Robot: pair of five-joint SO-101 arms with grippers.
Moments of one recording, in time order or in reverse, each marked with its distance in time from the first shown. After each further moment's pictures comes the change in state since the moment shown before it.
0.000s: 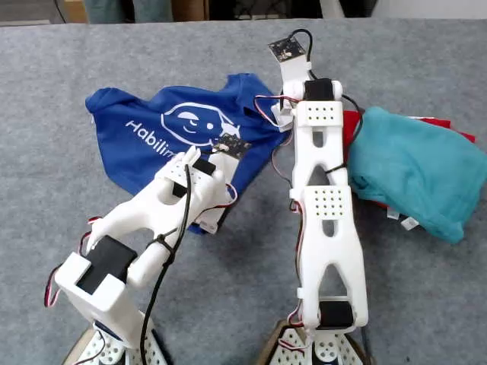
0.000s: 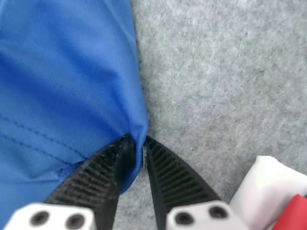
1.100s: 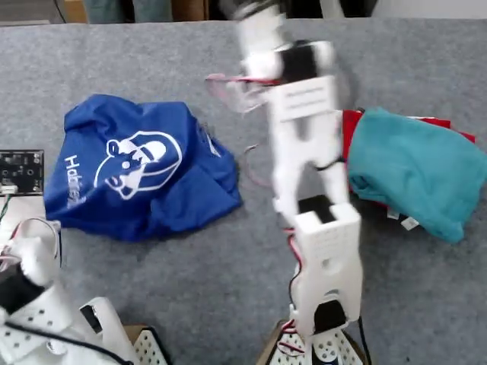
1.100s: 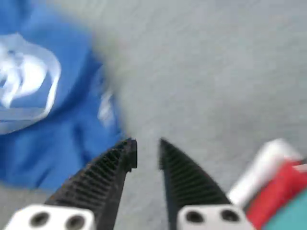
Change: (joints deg) left arm -63.5 -78.2 19.3 22.6 -32.4; right arm -17.2 -46.2 34.3 10.9 -5.4
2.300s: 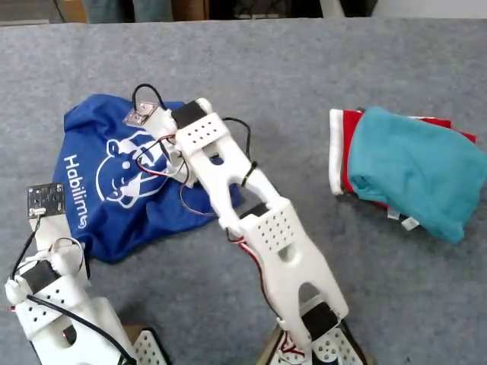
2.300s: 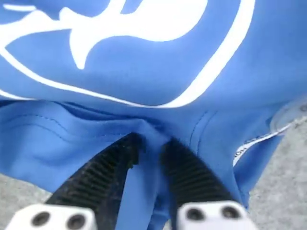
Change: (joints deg) left arm -0.5 0.0 33.3 -21.0 7.0; right arm -15.4 22.2 6.7 -8.3 12.0
